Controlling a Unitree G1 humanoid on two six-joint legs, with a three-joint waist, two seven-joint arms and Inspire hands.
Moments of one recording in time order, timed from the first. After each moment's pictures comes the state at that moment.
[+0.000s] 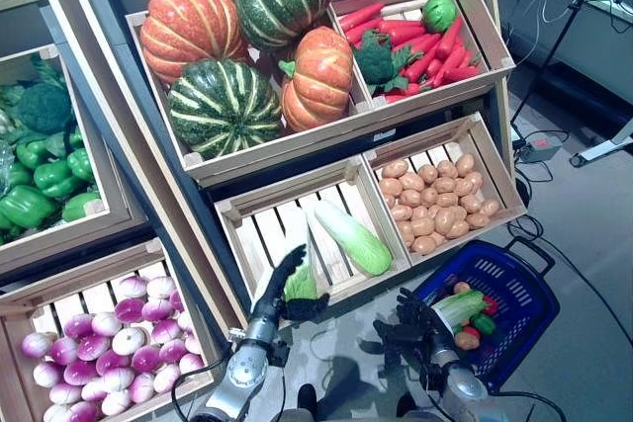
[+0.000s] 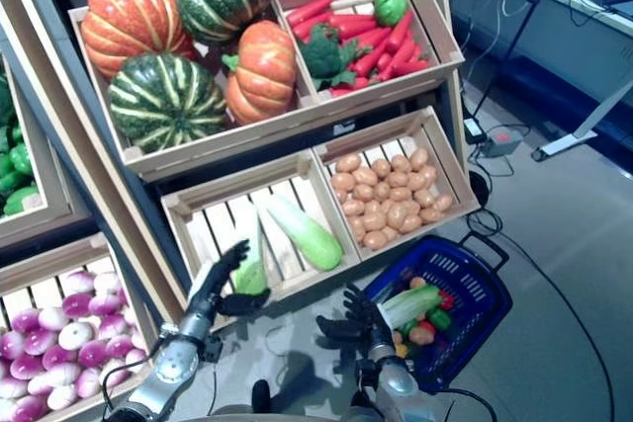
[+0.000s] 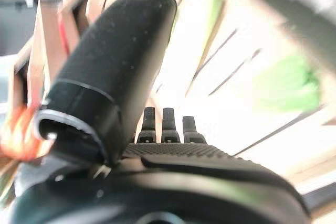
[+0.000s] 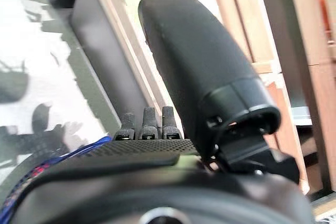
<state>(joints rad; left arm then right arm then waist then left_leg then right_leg) 0.02 0.33 -0.35 0.51 -0.11 -0.41 0.33 0.08 -0.24 0.39 0.58 0.47 -0.22 -0.10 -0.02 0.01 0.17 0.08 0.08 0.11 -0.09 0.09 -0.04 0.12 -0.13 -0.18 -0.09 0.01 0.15</state>
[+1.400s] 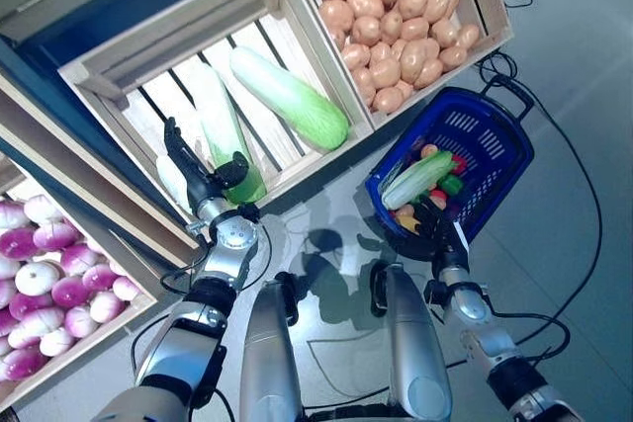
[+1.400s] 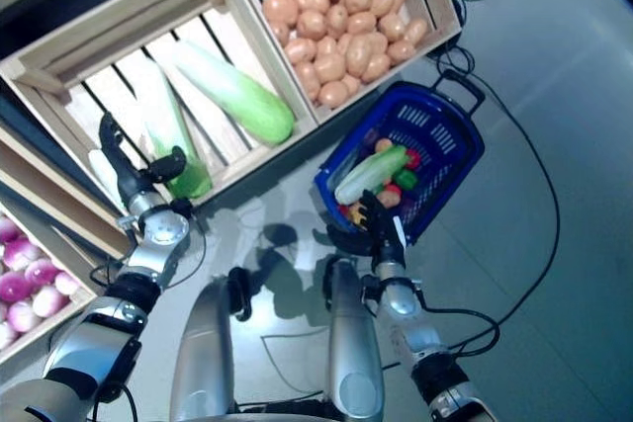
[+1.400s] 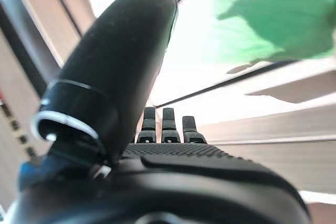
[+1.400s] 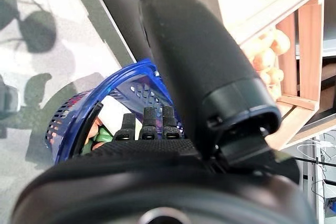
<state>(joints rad) -0.66 0.36 -0.21 0.81 -0.21 -0.21 0.92 -0.23 -0.35 0.40 0.42 0.52 -0.21 -0.32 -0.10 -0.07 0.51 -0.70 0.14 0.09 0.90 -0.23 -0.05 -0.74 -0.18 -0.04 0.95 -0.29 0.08</state>
